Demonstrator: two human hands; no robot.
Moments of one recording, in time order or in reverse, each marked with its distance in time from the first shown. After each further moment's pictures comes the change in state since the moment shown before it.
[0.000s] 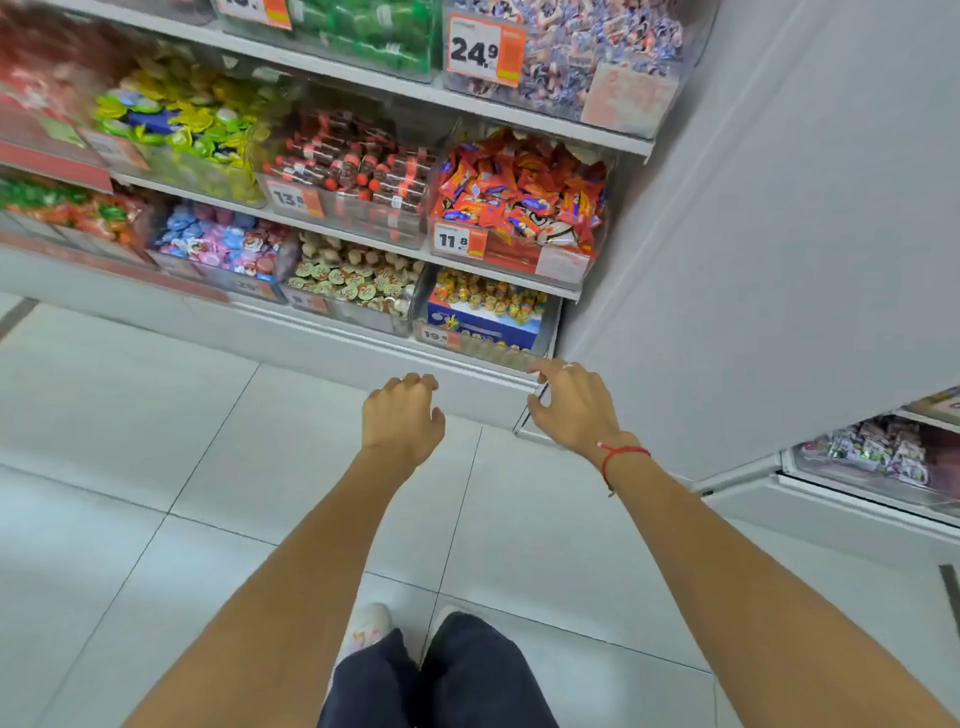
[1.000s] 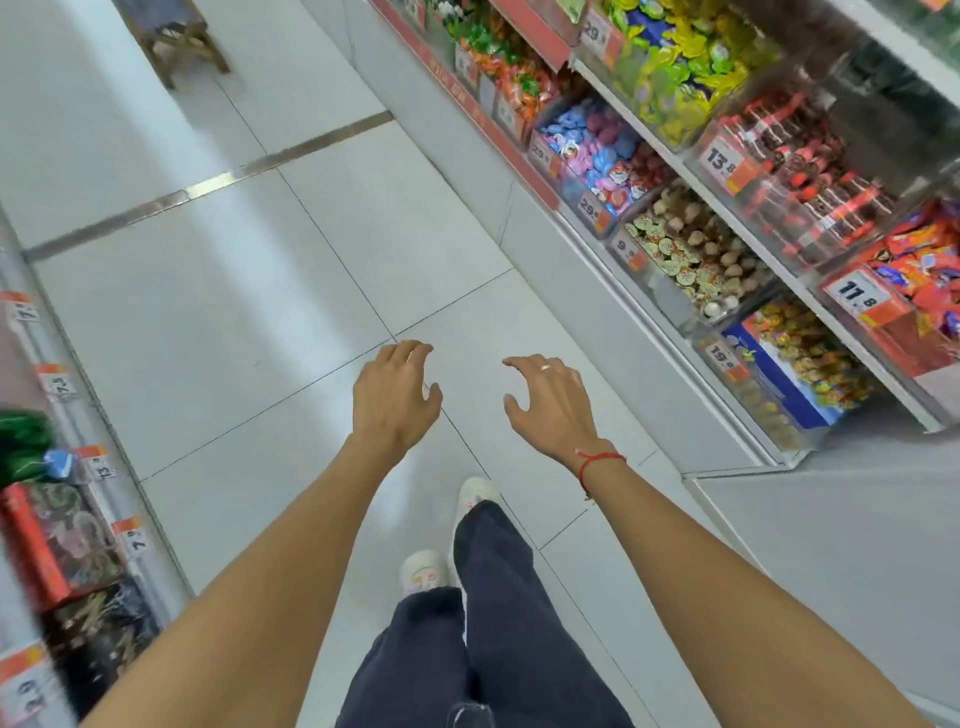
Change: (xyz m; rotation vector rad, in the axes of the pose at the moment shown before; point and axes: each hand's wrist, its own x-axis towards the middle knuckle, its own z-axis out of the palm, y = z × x) left_hand -0.228 -0.348 0.000 -0.213 0.211 -0.618; right_hand -0.055 -0.372 0.185 -0.065 -0.292 -0.628
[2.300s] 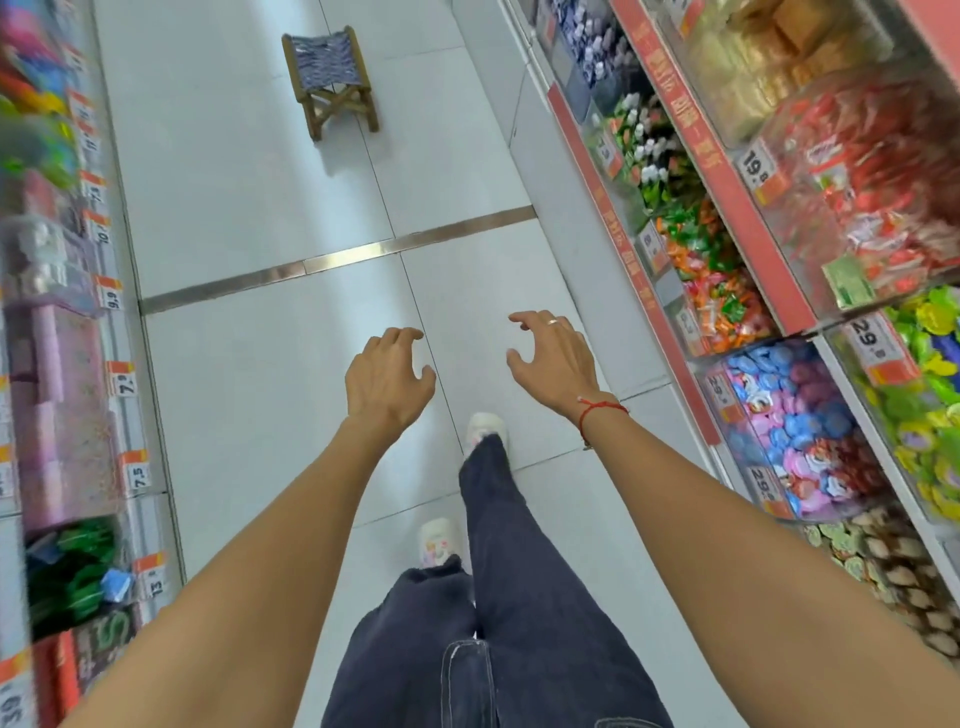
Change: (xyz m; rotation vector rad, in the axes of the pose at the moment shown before) left_hand 0.465 -0.238 -0.190 -0.132 0.058 -0.422; right_hand 0.597 -0.215 -0.065 0.053 -0.102 -0.217
